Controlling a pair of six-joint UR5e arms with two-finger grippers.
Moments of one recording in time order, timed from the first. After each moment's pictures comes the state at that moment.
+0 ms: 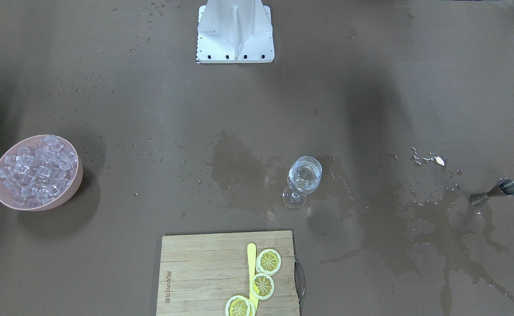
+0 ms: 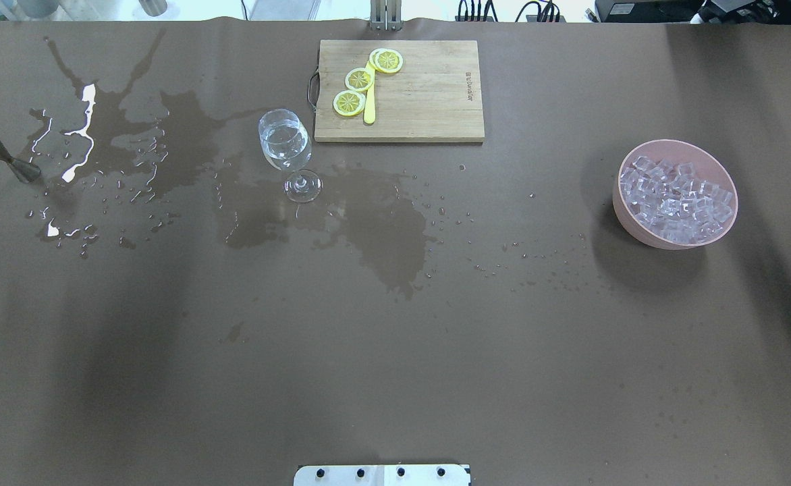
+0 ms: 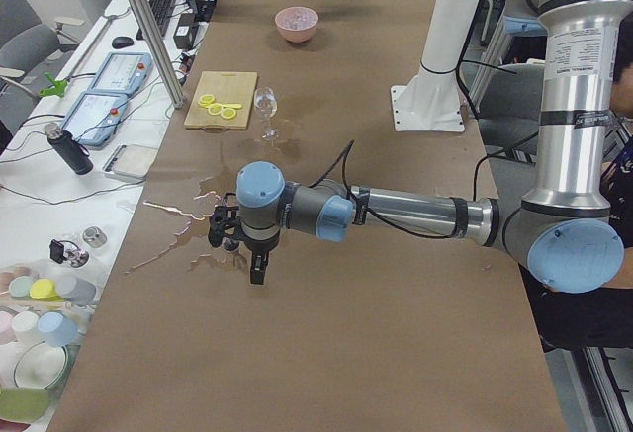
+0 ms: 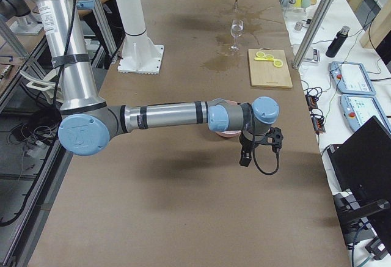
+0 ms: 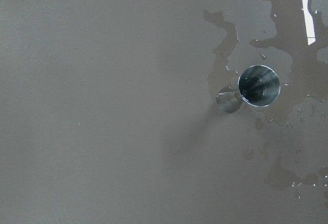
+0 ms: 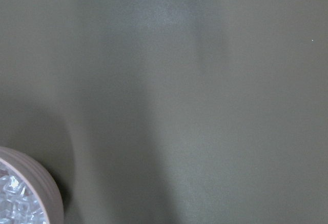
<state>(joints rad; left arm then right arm) -1.51 -1.56 -1.68 -1.73 -2.35 -0.21 1.46 -1.36 1.48 -1.61 2.39 0.25</state>
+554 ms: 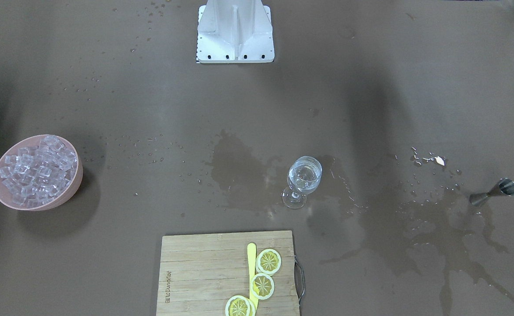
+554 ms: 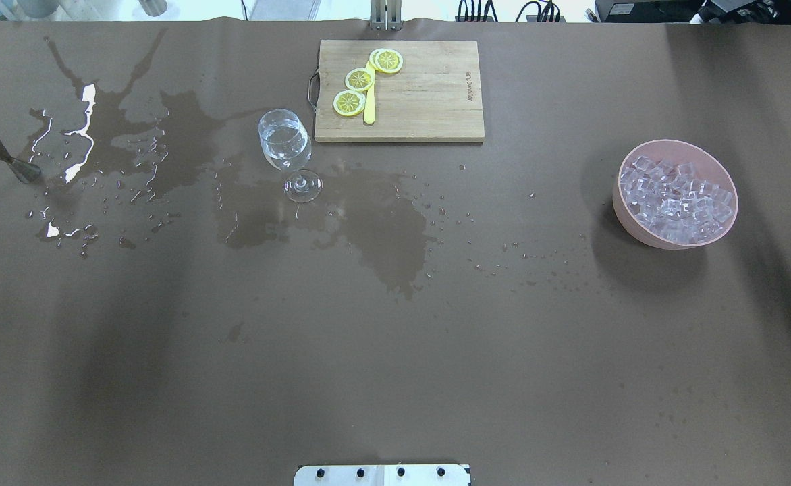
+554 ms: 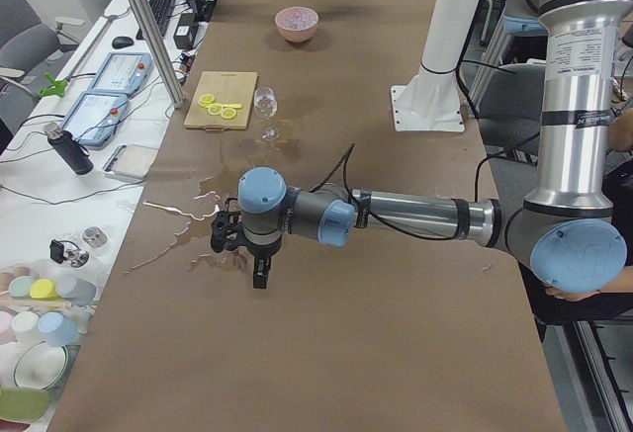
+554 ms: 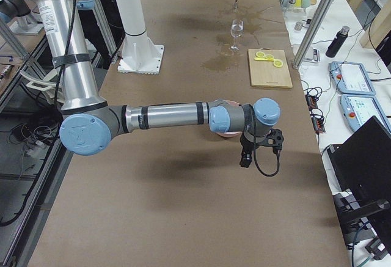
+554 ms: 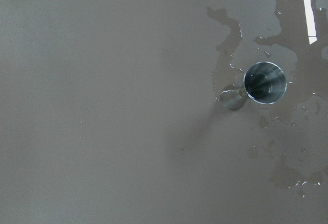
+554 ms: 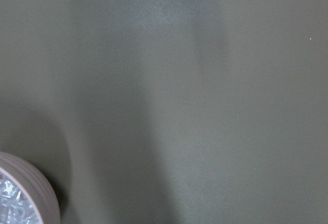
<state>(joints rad) -1.51 -1.54 -1.67 -1.74 -2.36 -0.21 1.46 -1.35 1.46 -1.61 2.39 0.25</state>
